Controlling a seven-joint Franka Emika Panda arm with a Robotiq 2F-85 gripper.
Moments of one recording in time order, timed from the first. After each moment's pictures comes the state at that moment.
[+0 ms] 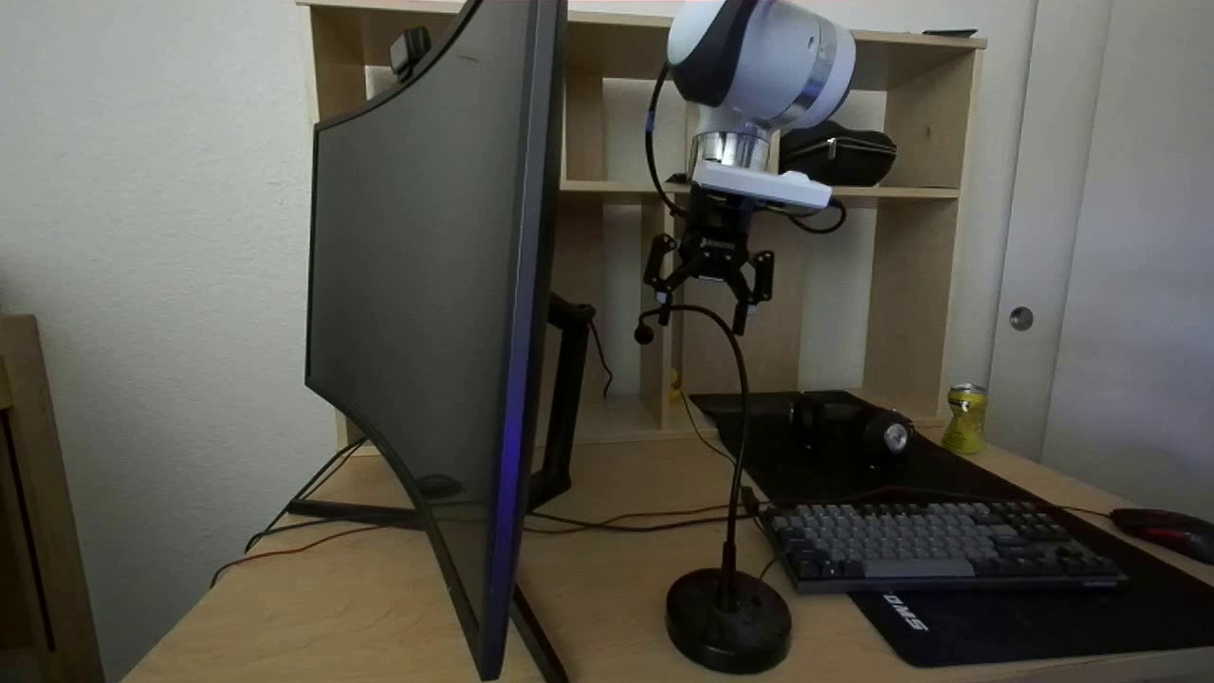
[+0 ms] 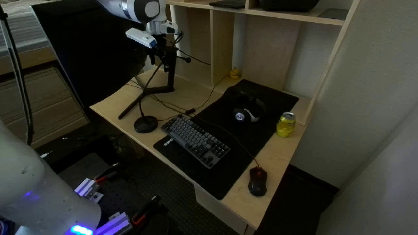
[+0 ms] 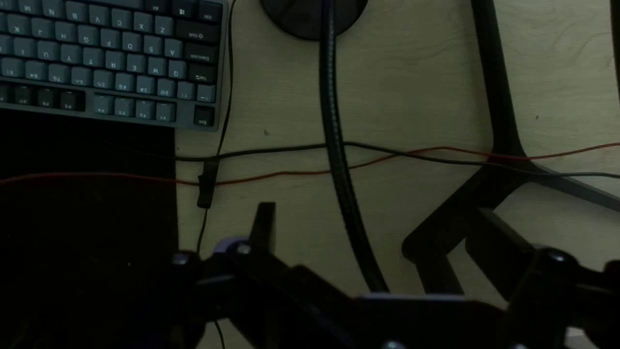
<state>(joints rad) 0.14 0.20 0.15 -1.89 0.12 2.12 0.22</state>
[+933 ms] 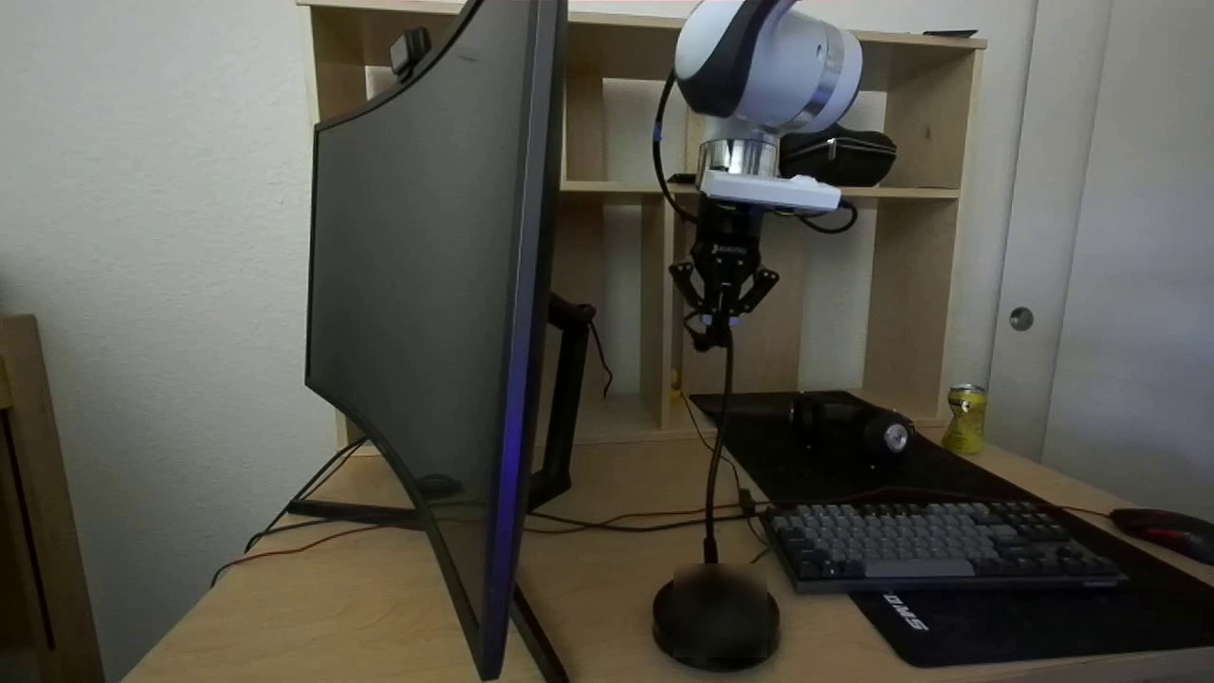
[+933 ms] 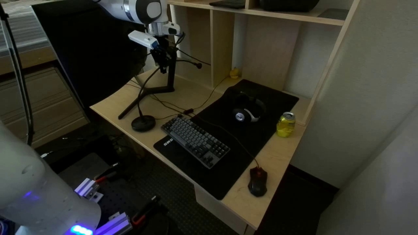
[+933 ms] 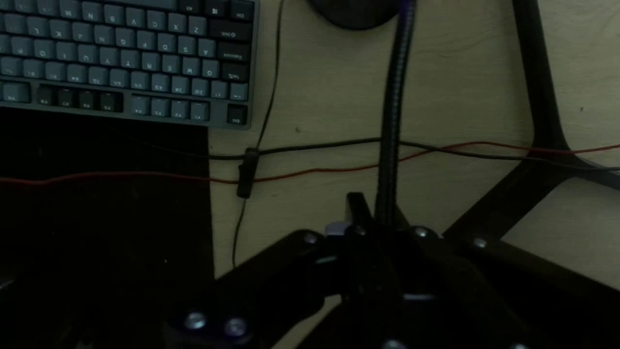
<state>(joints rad) 0.14 0.20 0.14 -1.90 0.06 2.13 0.27</state>
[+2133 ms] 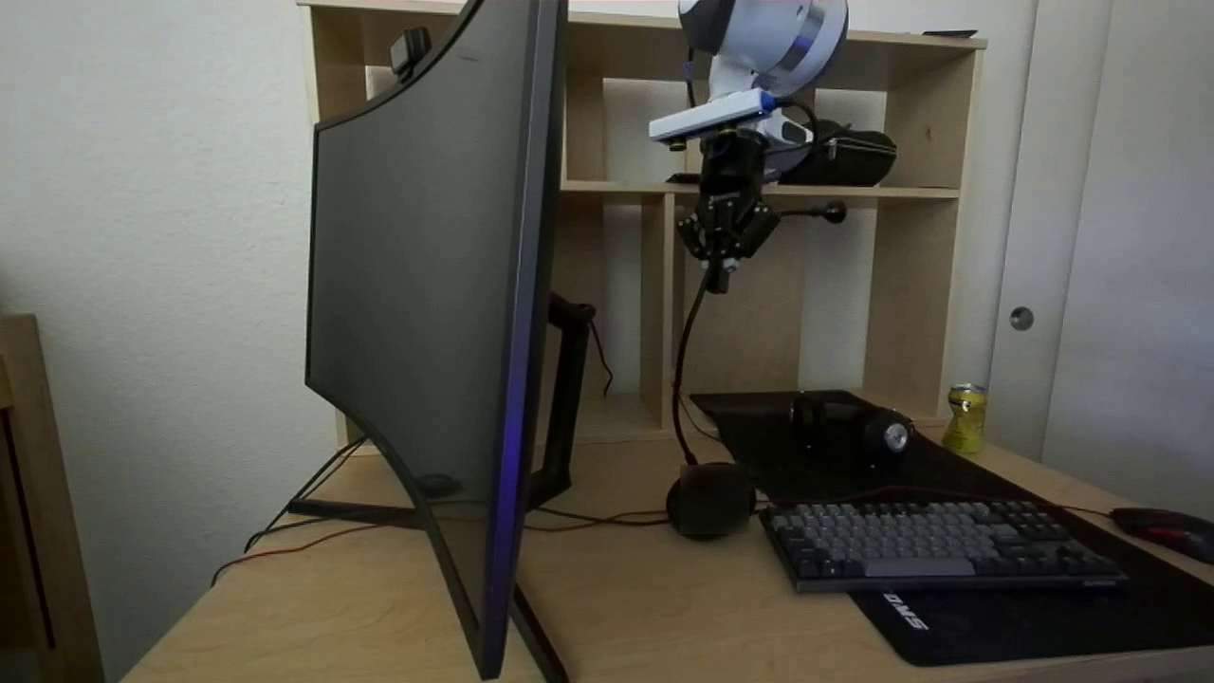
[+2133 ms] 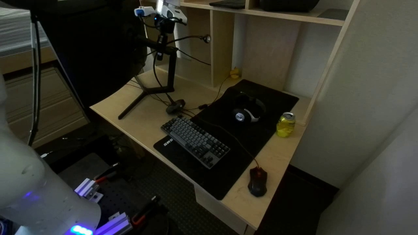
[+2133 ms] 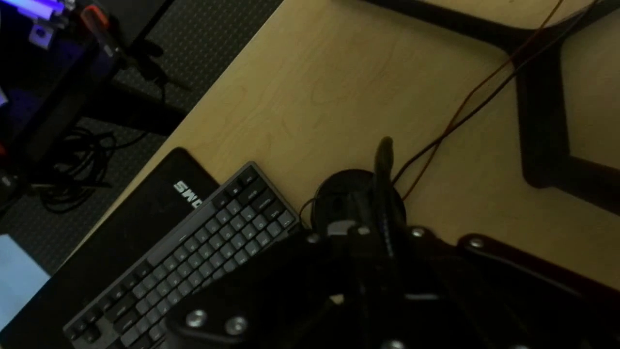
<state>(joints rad) 0.14 0.35 0.06 -1.51 0.23 1.63 1.05</state>
